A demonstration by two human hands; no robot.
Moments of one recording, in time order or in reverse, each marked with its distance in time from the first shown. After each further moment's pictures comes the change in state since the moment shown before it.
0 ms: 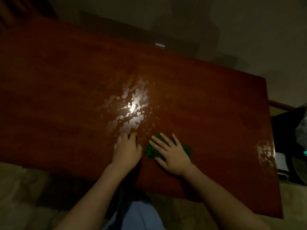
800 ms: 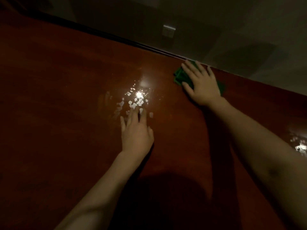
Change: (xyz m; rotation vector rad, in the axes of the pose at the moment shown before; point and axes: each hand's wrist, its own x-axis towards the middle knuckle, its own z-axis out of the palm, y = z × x) left_hand 0.194 0.089 -0.053 0.105 0.136 0.004; right_hand 0.246 0.273 -0.101 0.006 0.079 0.277
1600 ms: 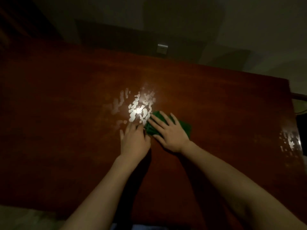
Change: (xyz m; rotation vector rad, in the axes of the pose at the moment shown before) left_hand -0.098 -0.068 -0.027 -0.038 -0.077 0.034; right_hand -0.159 -0.189 0.043 -0.038 -0.075 -0.212
